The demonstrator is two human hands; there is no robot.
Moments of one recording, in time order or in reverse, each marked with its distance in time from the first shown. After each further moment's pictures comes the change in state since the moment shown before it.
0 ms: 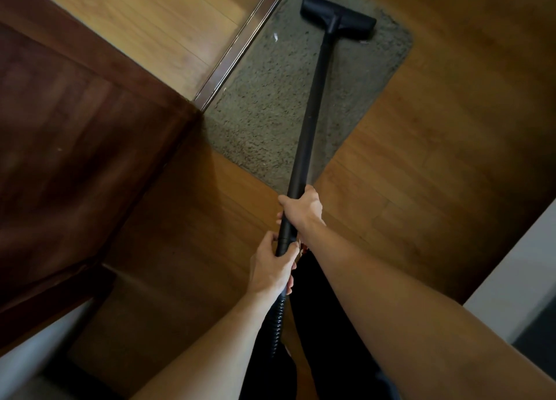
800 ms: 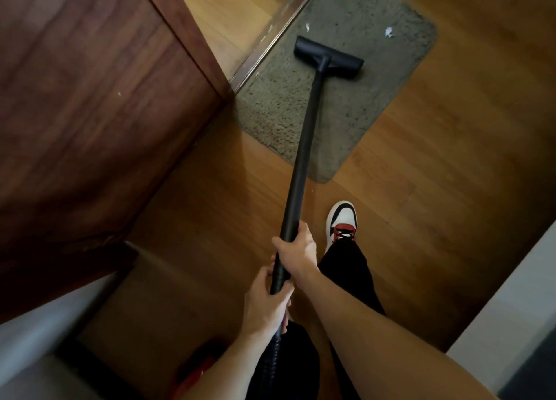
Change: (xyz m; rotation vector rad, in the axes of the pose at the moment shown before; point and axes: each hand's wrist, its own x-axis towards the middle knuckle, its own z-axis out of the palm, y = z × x) left_hand -0.074 -0.154 -0.083 -0.021 0.058 0.024; right_hand -0.104 0.155 0.082 -0.081 -0.062 -0.094
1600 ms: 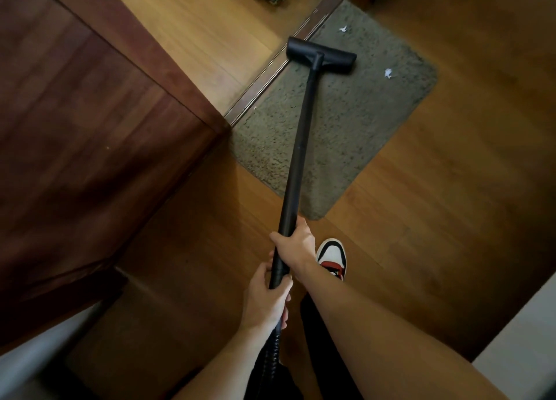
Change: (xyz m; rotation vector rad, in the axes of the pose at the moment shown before) left_hand 0.053 0.117 0.038 -0.136 0.016 -0.046; right_hand 0.075 -0.112 -0.042 -0.054 -0.082 -0.060
